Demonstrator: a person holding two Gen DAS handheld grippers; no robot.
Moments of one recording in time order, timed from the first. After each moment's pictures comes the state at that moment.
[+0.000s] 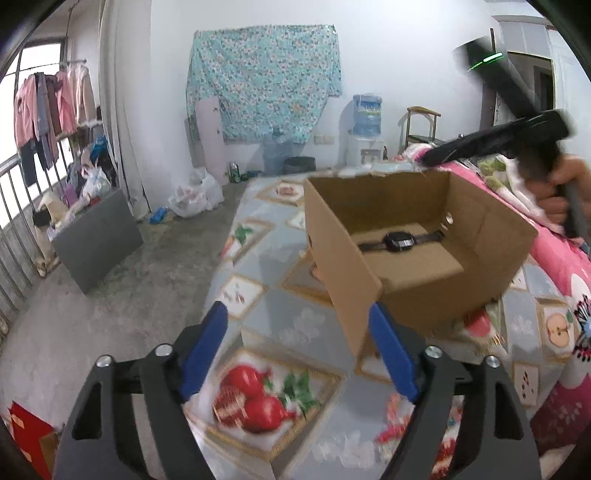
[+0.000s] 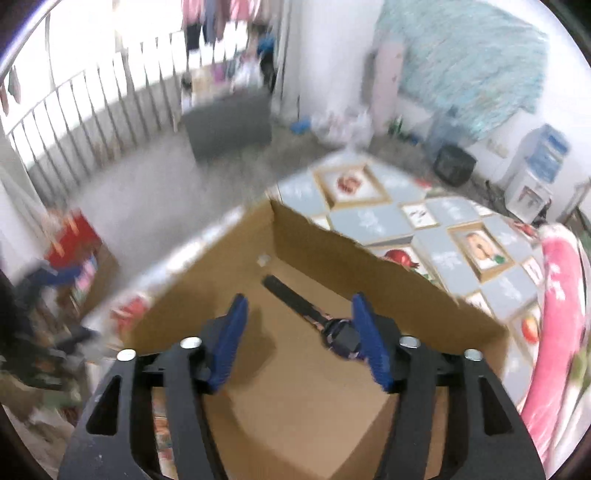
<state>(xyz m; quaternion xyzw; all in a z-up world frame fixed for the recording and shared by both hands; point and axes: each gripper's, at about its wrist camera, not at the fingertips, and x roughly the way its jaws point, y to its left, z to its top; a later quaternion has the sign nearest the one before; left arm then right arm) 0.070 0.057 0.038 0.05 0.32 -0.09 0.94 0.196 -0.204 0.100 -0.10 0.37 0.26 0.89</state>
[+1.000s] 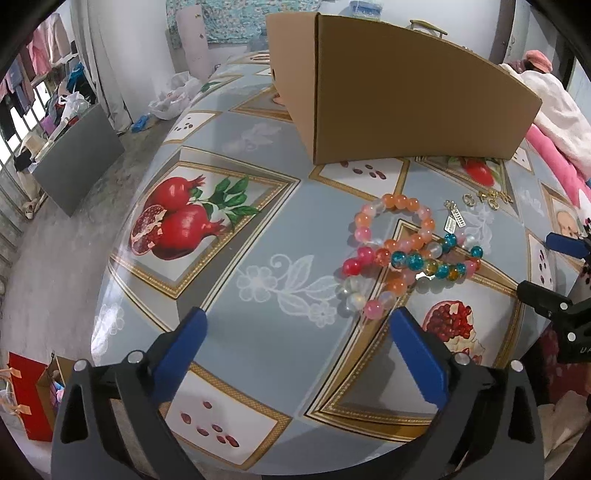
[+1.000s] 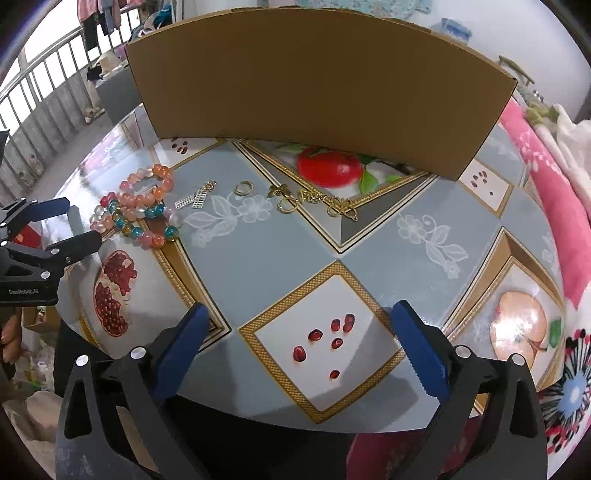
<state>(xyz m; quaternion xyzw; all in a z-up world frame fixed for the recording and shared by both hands) 0.026 0.026 -0.069 0.06 0.50 -0.09 0.86 -0.003 -0.196 -0.065 -0.07 0.49 0.06 0.87</state>
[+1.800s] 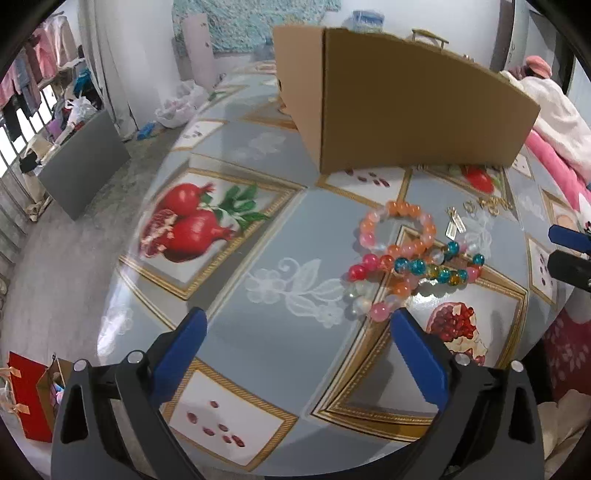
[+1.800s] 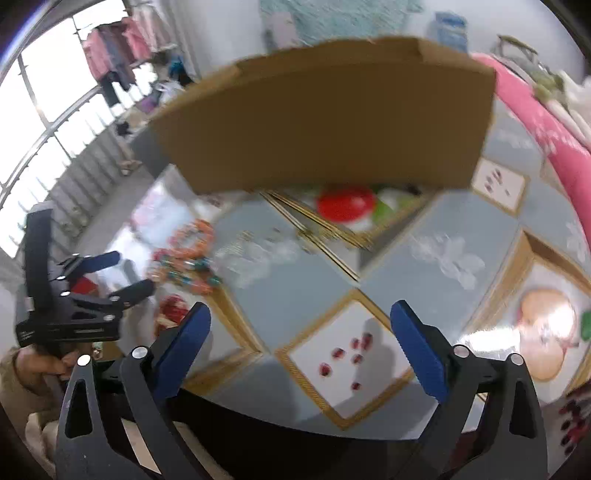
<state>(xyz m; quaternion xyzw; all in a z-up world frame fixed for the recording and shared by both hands) 0.017 0.030 -0.060 0.06 0.47 -0.08 0.88 -0.019 -0.219 -0.033 0.05 0.43 0.16 0.89</state>
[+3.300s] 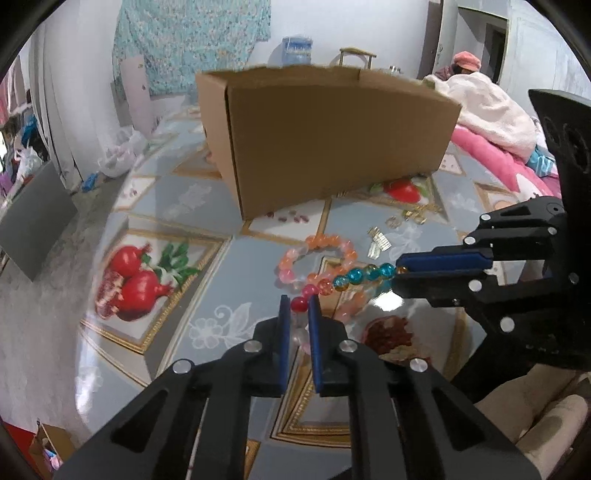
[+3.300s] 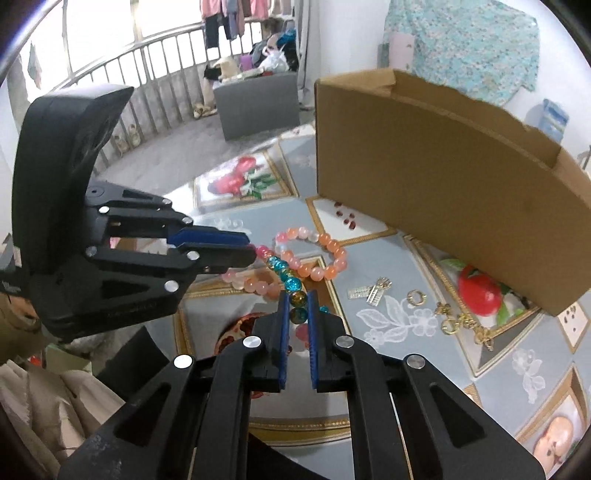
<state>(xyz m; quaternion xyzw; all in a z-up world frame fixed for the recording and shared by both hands) 0.009 0.014 -0.041 0.08 0.41 -0.21 0.88 0.006 -0.114 -0.037 -0.10 0.39 0.27 0.87</state>
